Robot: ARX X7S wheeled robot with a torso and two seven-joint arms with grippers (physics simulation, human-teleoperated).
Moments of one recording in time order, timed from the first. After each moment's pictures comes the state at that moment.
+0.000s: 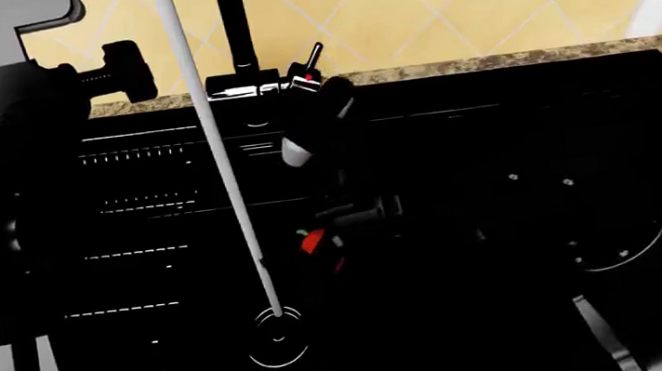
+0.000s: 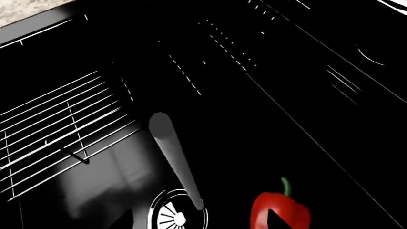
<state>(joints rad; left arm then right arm) -1.14 -0.31 0.06 -0.26 -0.34 -0.81 -0.15 1.27 0.26 -0.67 -0.03 1.03 1.39 -0.12</state>
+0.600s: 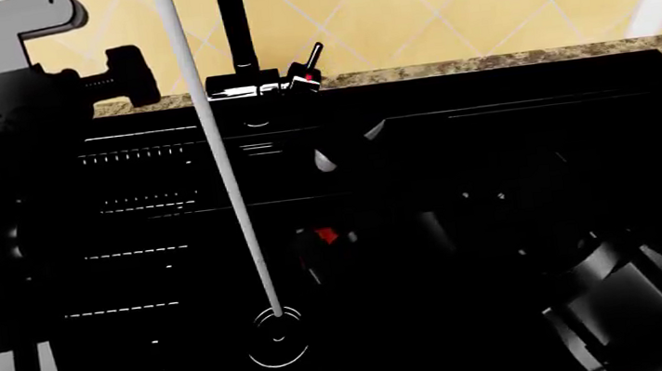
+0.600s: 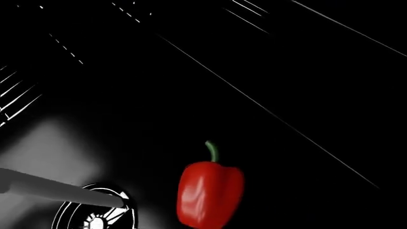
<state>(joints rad) -1.12 -0.31 0.06 -0.24 -0.36 -0.81 -0.15 1.20 0.23 -0.74 0.21 0.92 1.26 0.04</state>
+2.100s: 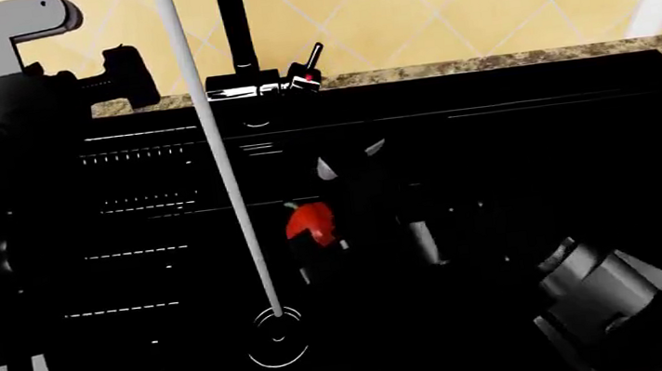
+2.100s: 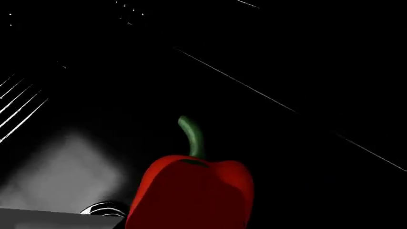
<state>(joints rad) -1.09 -0.33 0.05 -0.18 -0.40 -0.81 -0.15 1.18 0.22 -0.85 0.38 1.05 1.04 0.06</state>
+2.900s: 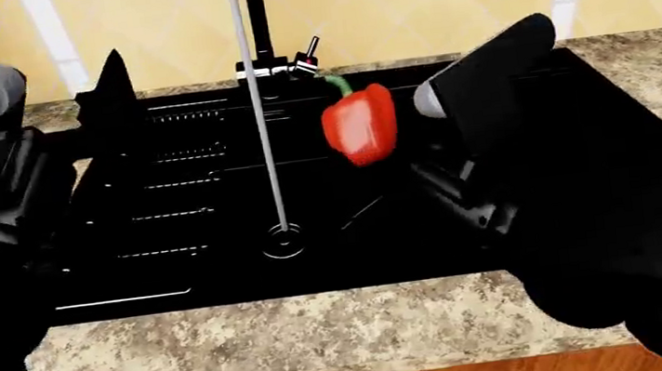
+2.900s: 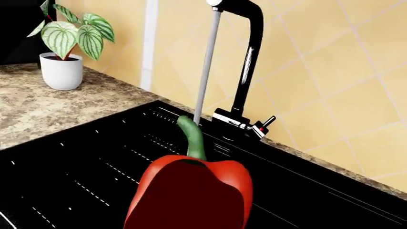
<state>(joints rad) -0.71 -0.32 -0.18 0.53 -0.62 -0.91 -0.15 1.02 0.58 -0.50 -0.52 1.27 1.00 0.54</state>
